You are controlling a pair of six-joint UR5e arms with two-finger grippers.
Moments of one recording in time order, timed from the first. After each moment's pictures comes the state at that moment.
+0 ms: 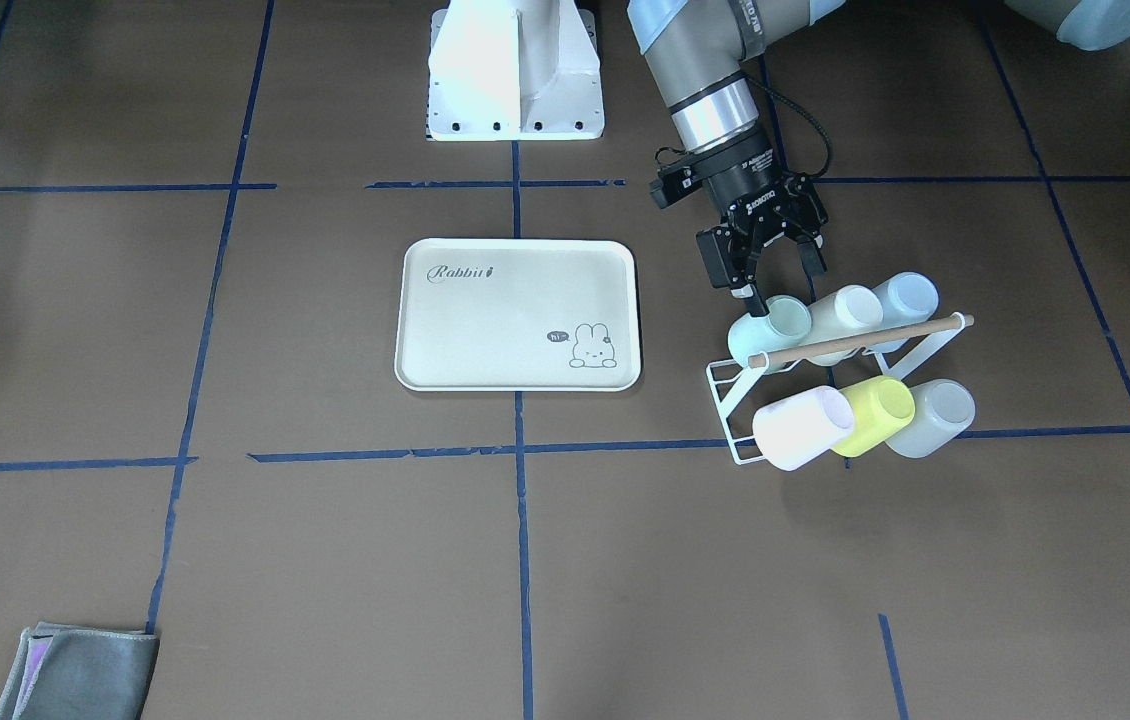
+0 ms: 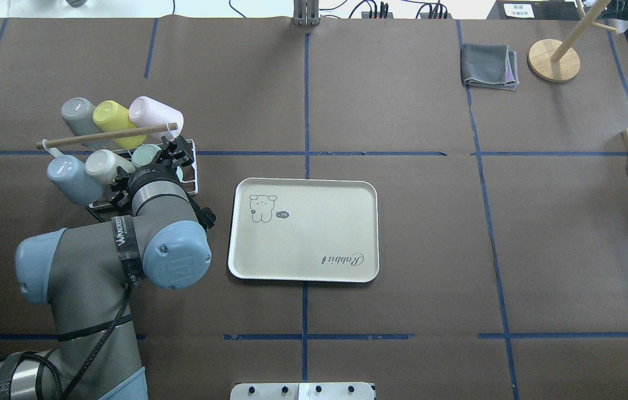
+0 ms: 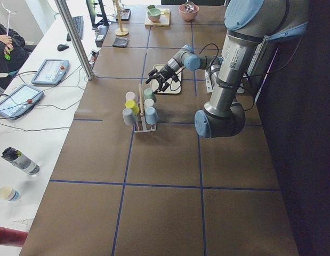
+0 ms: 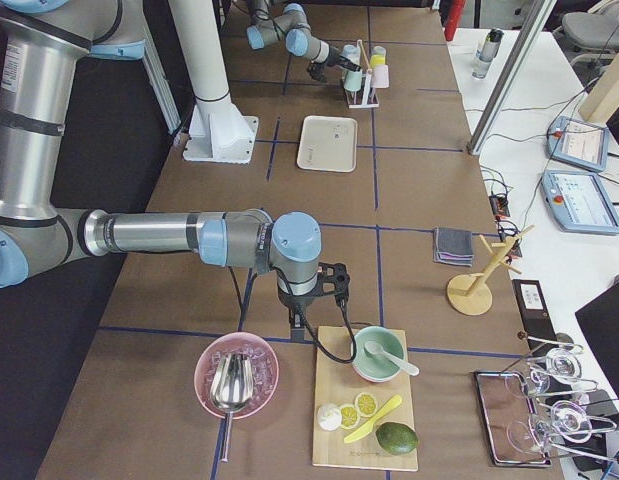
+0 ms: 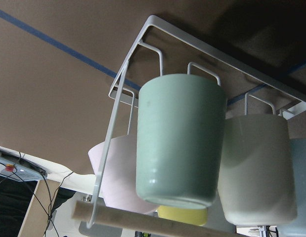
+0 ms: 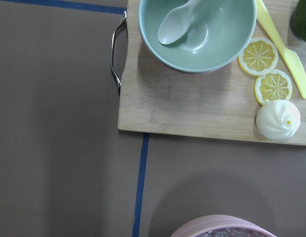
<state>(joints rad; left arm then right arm) -0.37 -2.04 -1.94 -1.14 -0.86 1.02 1.58 -1.85 1.92 -1.67 2.29 -0.12</state>
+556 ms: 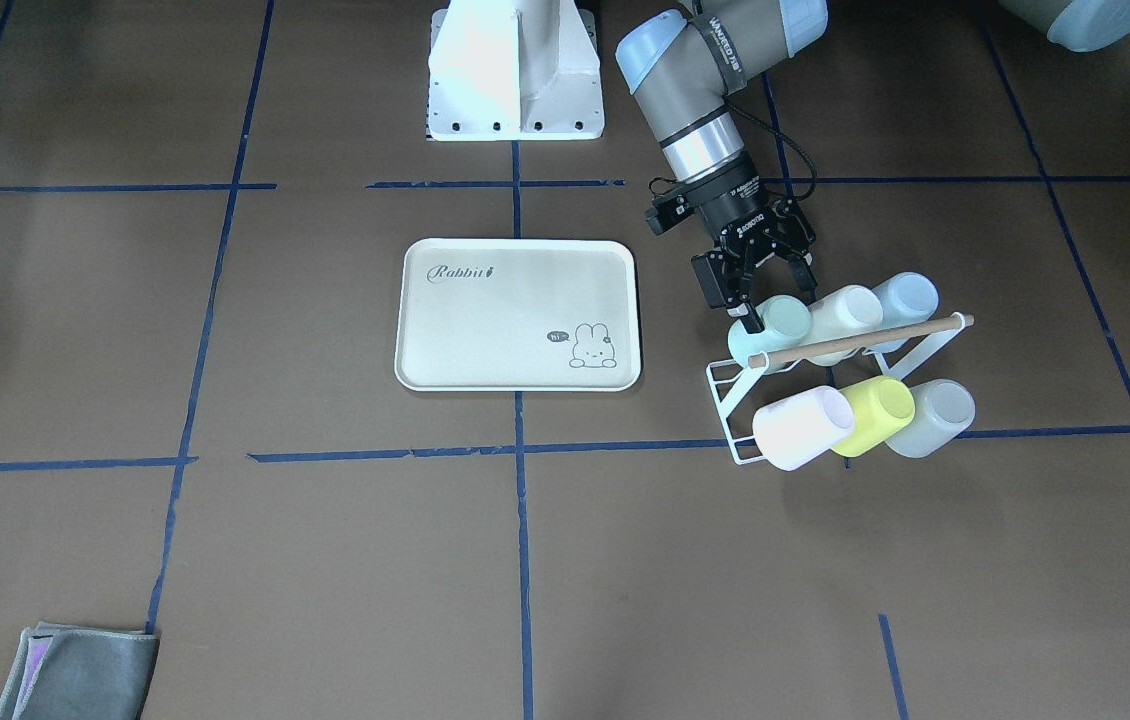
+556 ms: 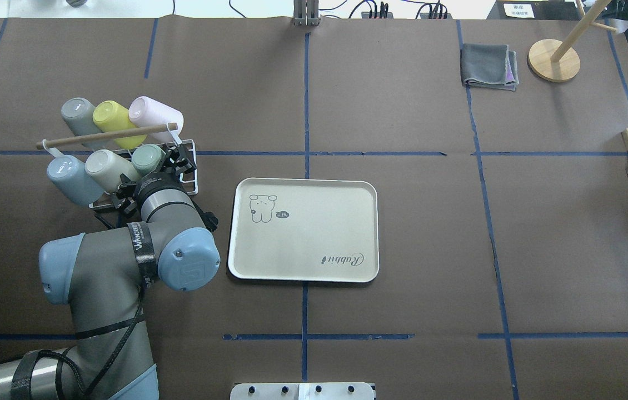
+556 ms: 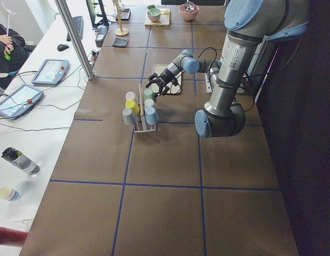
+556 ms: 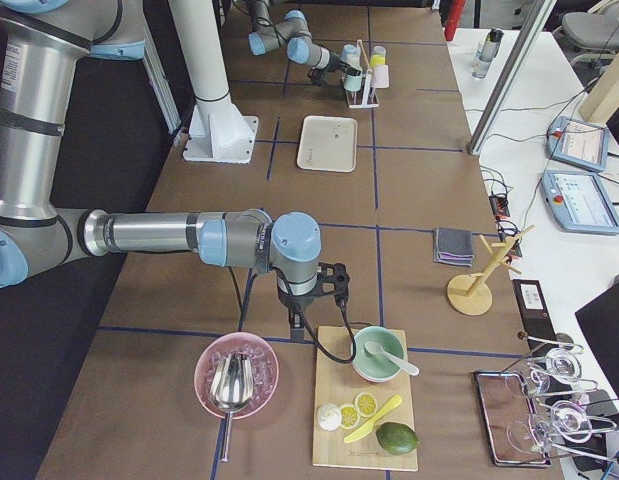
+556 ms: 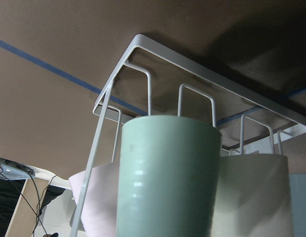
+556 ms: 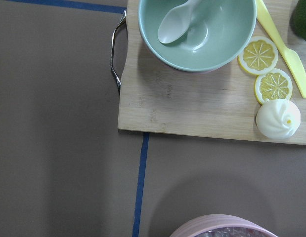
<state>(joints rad) -0.37 -2.05 -1.88 -1.15 -0.85 0.99 1.58 -1.85 1.92 -1.67 2.29 -0.12</state>
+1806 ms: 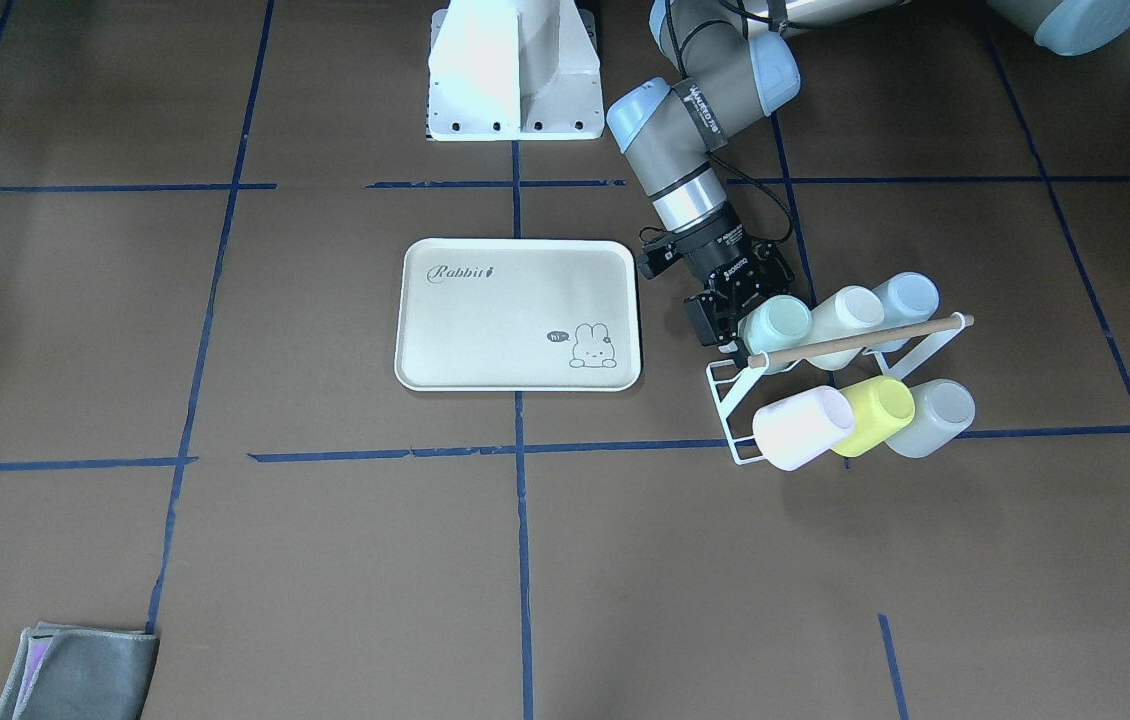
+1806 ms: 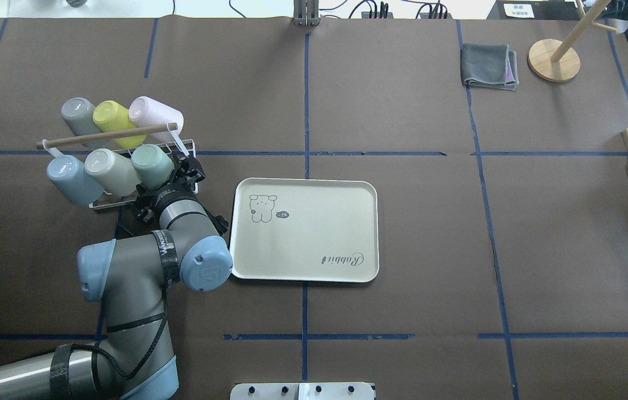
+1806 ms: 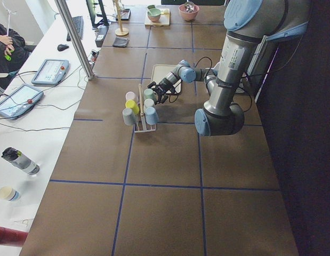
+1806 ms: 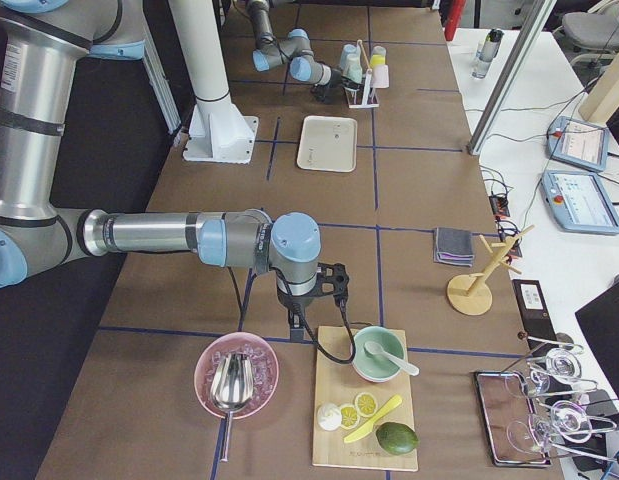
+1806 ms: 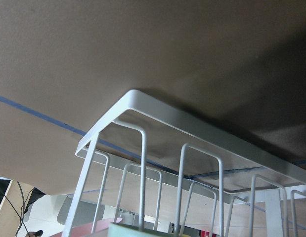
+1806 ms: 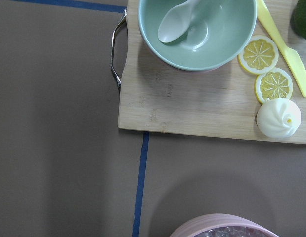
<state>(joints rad) -0.35 -2.07 -1.71 -1.26 -0.83 0.89 1.58 -1.85 1.92 -1.67 2.29 -0.12</state>
